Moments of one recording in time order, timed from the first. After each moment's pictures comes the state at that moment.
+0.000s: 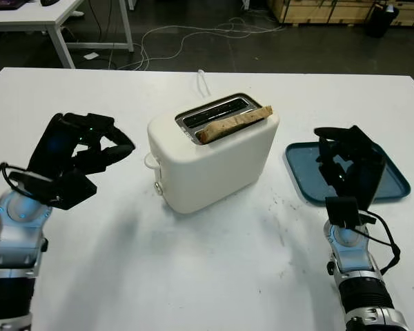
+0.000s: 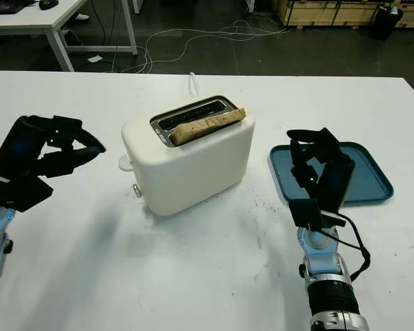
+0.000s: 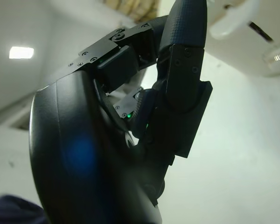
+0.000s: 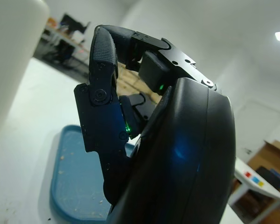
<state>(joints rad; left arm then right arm) -0.23 0.58 0.11 -0.06 0.18 -0.24 -0.31 -0.26 -0.25 -0.13 0.47 -0.21 -0.63 -0.31</state>
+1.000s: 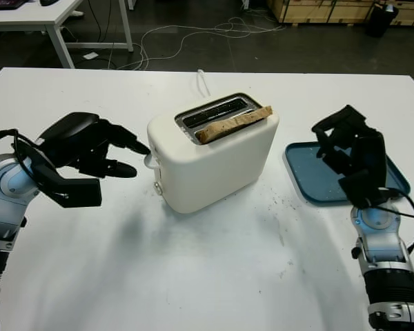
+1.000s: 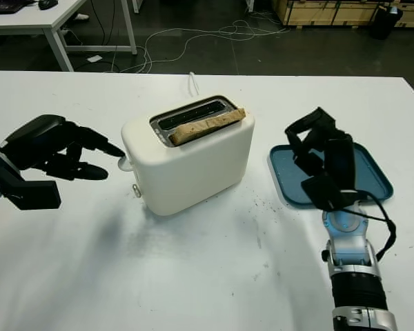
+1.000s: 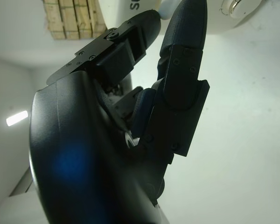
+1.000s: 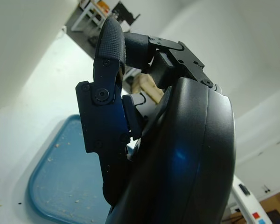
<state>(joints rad) -0.34 0.75 -0.01 0.03 0.28 -0.37 -0.47 -0.29 -0.37 -0.16 0.34 -0.14 -0.39 -0.04</state>
